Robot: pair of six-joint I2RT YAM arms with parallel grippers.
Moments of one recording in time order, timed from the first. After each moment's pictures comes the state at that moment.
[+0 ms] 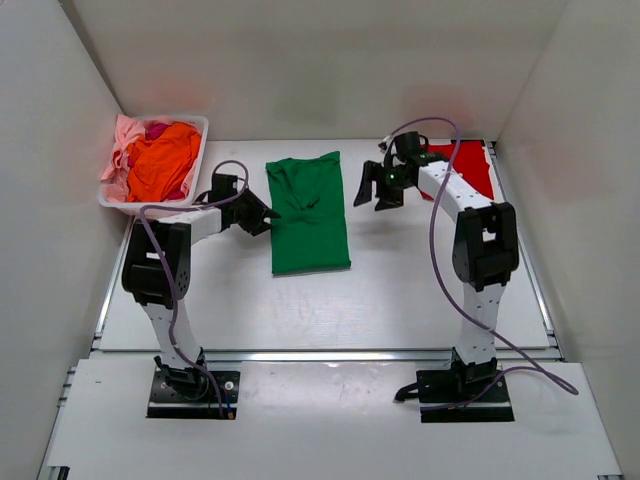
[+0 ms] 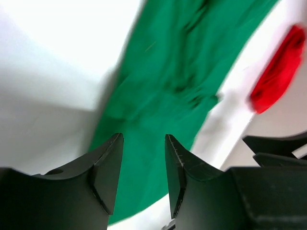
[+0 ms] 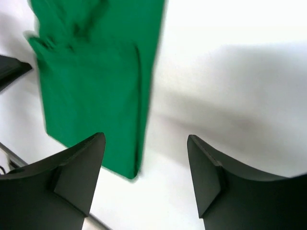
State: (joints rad) left arm -0.16 1.90 1.15 -0.08 0.36 -1.01; right arm 0.25 2.09 1.75 -0.65 -0.46 0.28
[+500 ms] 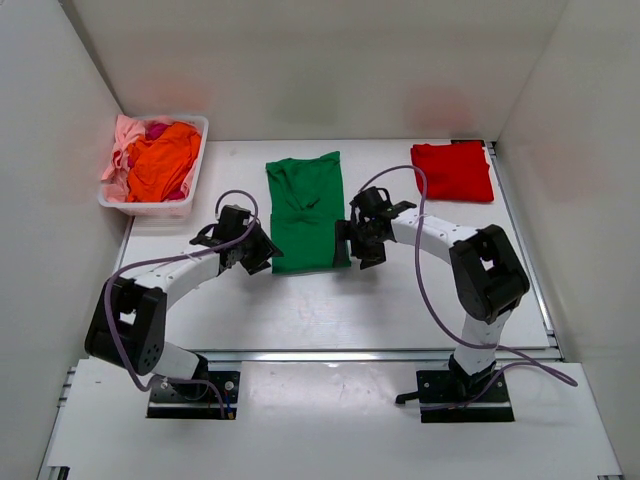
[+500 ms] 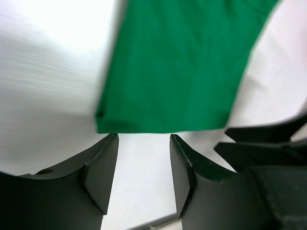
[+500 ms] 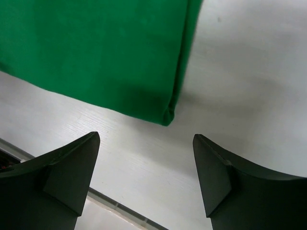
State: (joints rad) left arm -0.35 1.44 0.79 -0.24 0.15 -0.95; right arm 0.52 1.82 1.24 -0.55 -0.27 0.45
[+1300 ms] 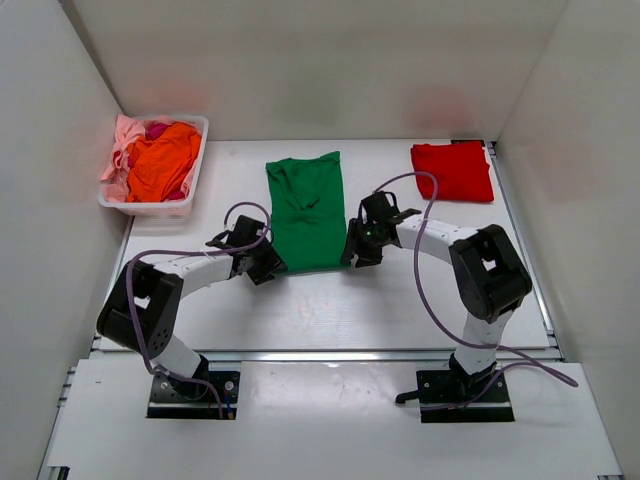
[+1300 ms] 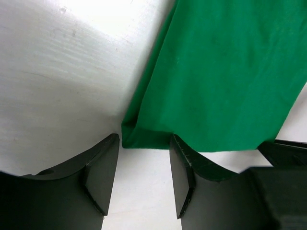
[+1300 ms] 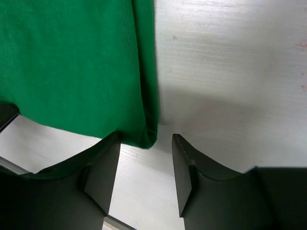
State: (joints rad) left arm -0.42 1.55 0.75 -0.21 0.03 -1.01; right arm 0.50 1.81 1.12 -0.37 -0.24 0.63
